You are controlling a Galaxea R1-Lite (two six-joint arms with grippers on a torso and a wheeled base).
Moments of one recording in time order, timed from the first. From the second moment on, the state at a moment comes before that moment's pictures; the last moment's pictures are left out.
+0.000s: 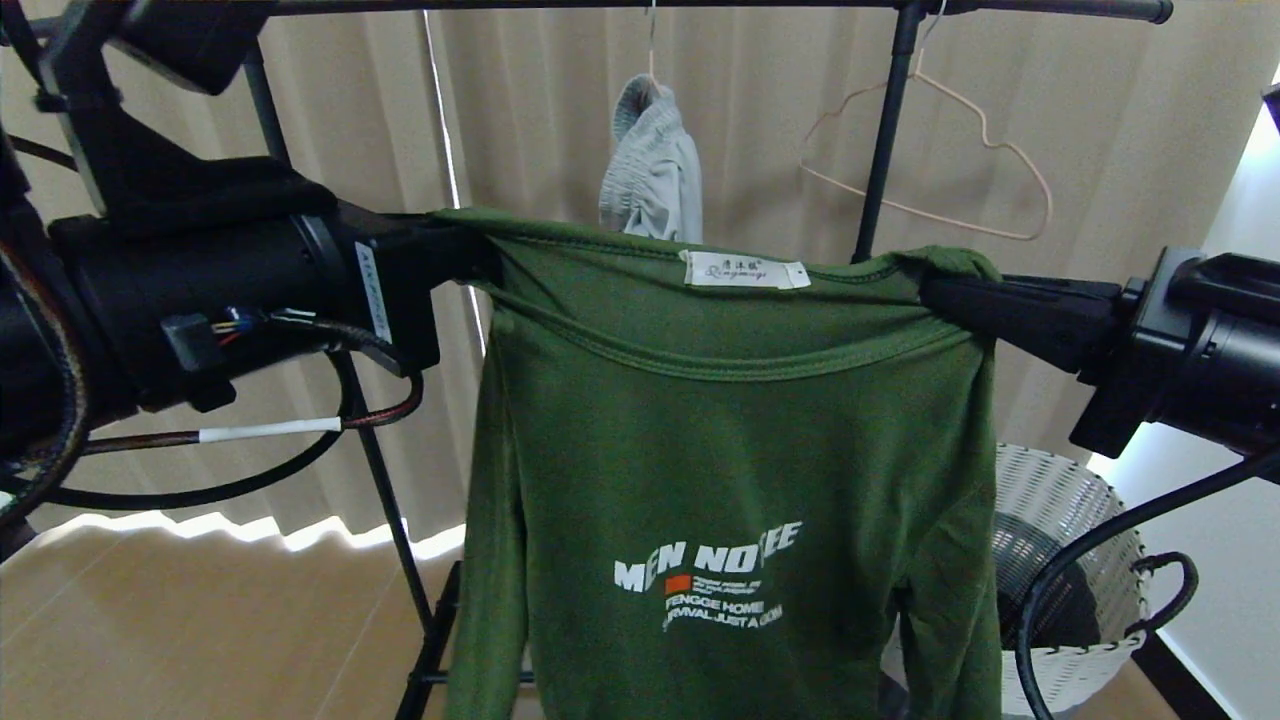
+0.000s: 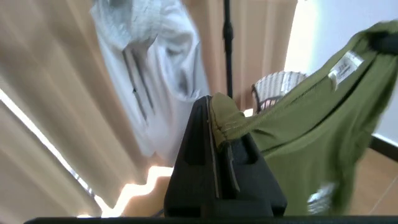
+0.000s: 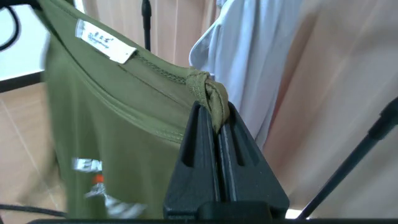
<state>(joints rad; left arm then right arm) -0.65 1.36 -1.05 -0.27 0.02 0.10 0.57 1.28 -0.83 -0.42 0.14 -0.01</state>
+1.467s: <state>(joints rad) -0.63 1.36 -1.01 -0.26 0.10 0.24 0.49 1.40 -0.99 -0.50 0.15 0.00</state>
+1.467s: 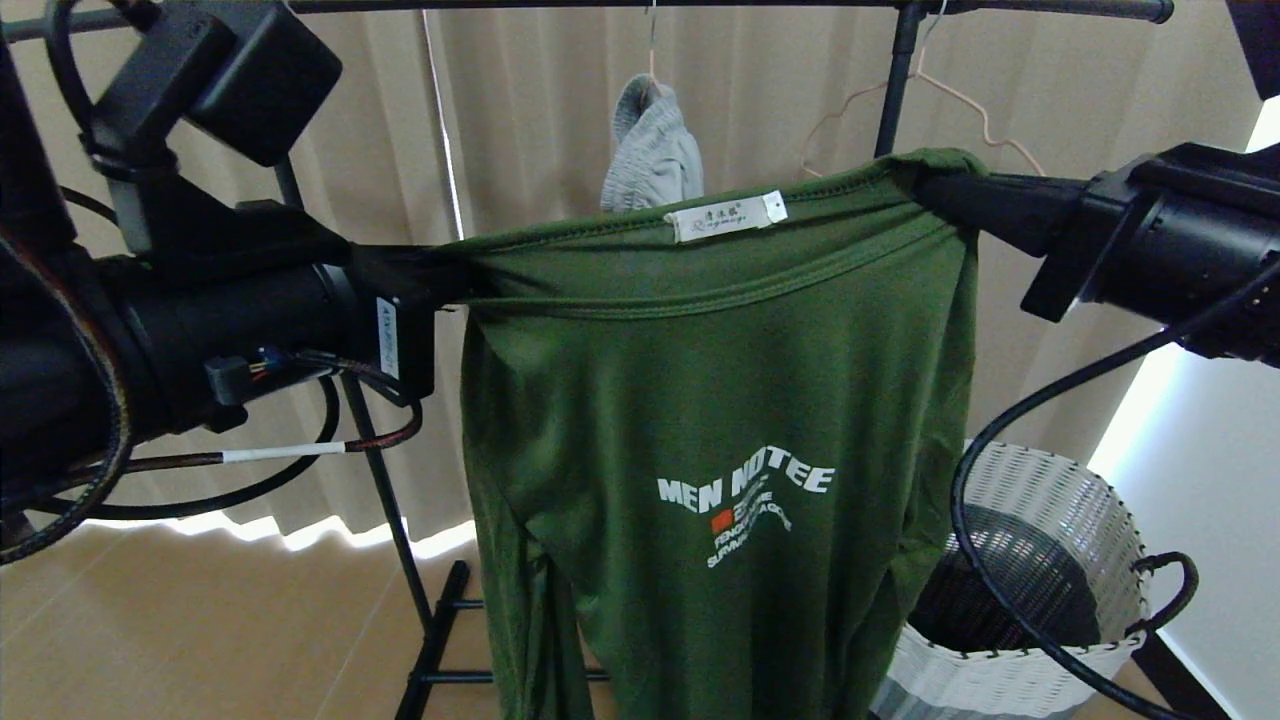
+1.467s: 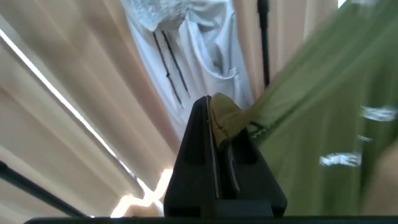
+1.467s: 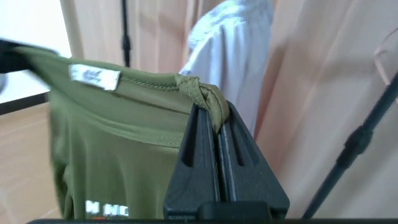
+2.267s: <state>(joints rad) -0.74 1.30 -0.98 -0.26 0.10 0.24 0.48 1.60 -1.09 -0.67 0.15 0.04</state>
